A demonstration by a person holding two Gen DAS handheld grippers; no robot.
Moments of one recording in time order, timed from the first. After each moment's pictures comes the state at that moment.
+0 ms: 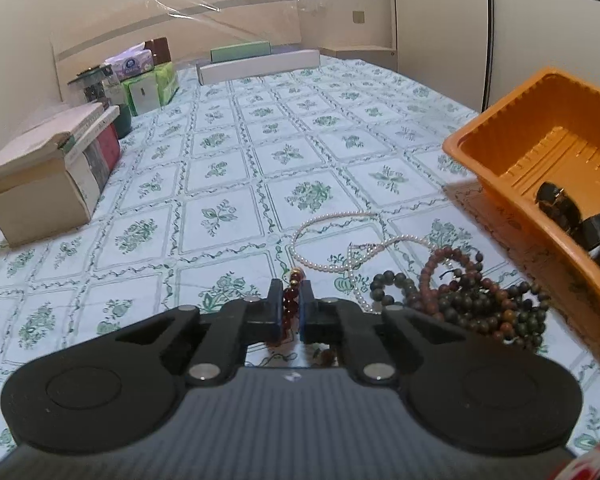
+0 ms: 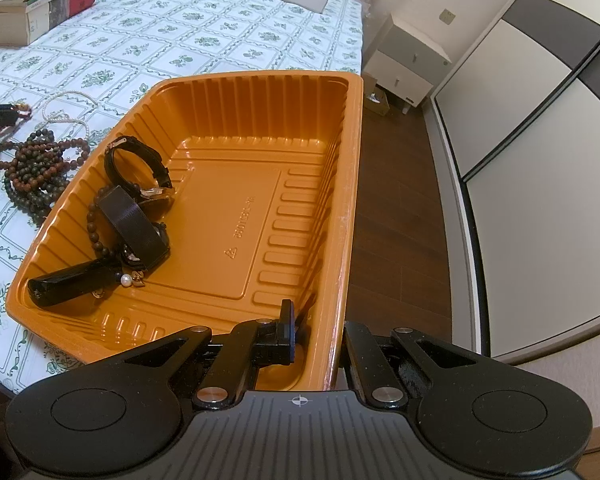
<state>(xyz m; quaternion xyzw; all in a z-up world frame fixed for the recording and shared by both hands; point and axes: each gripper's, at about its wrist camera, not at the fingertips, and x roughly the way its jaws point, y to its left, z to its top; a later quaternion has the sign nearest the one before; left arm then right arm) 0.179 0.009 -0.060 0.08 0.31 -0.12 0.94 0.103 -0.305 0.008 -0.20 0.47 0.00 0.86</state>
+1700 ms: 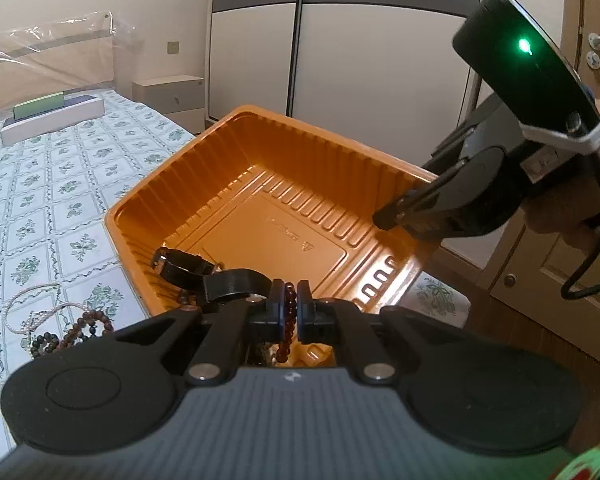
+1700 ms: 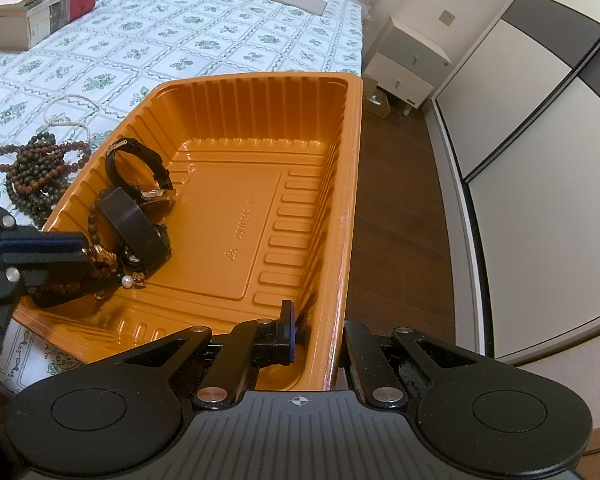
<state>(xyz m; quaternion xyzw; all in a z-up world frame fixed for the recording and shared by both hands) 0.082 -0.155 -0.008 0.07 0.28 -0.38 0.88 0.103 -0.306 0.009 -0.20 0.47 0.00 0.86</state>
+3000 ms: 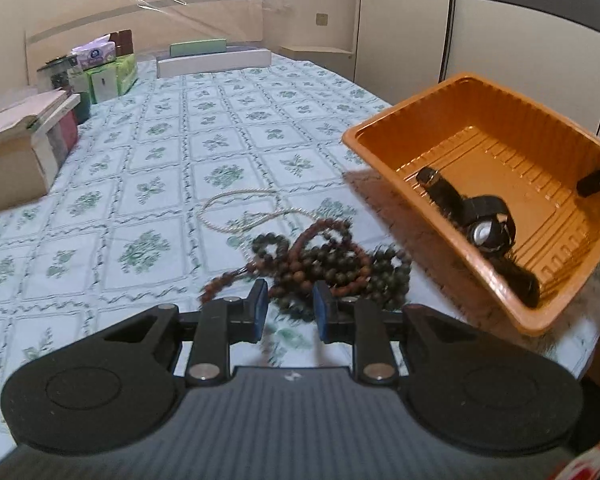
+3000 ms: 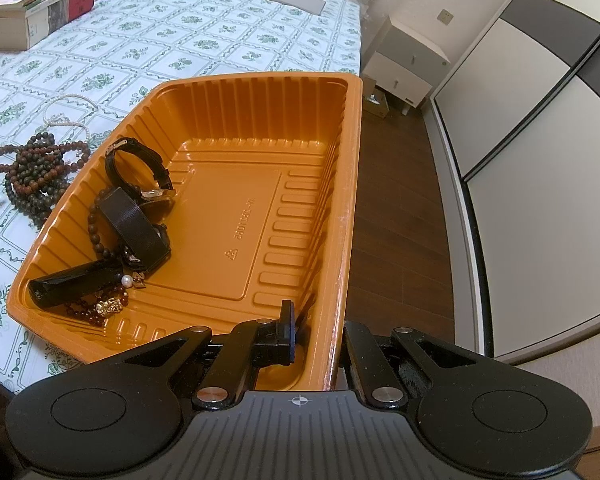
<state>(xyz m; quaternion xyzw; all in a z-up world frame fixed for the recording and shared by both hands) 0.113 -0.023 -0.050 0.04 0.33 -0.18 0.93 0.102 -0.307 0.009 -0.20 0.47 0.00 0.86</state>
